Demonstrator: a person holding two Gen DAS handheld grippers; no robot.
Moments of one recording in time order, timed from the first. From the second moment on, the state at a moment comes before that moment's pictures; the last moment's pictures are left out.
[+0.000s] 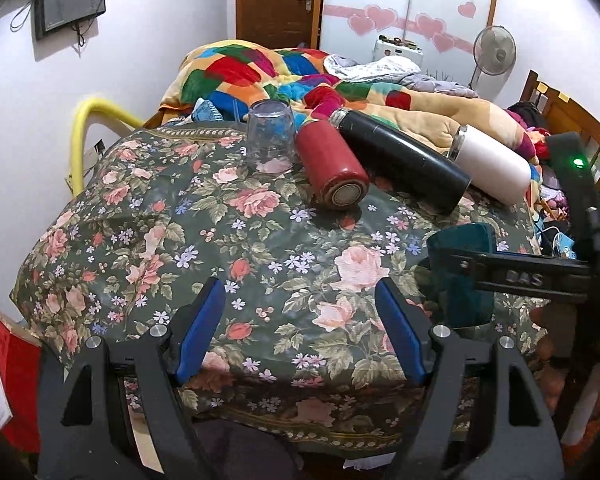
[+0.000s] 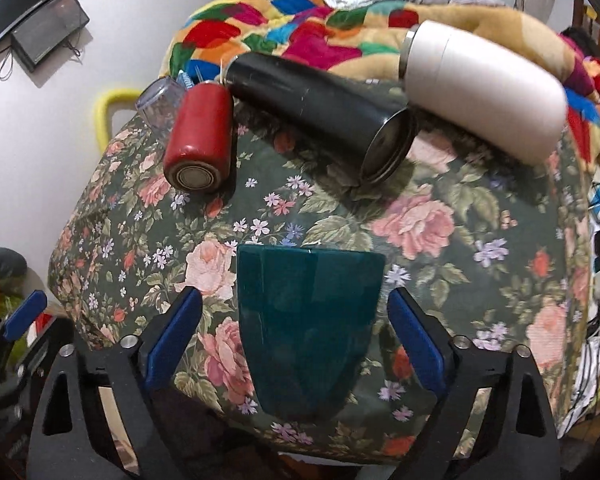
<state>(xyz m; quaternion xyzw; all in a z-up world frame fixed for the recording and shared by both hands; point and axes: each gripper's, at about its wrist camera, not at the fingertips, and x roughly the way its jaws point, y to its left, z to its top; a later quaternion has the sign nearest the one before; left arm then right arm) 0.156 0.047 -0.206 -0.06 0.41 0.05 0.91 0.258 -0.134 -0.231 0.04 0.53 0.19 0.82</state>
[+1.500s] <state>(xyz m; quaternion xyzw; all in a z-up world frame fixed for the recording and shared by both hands) 0.157 0.049 -0.195 -0.07 0.40 0.06 0.91 0.248 -0.102 -0.211 -0.06 0.50 0.21 0.84</state>
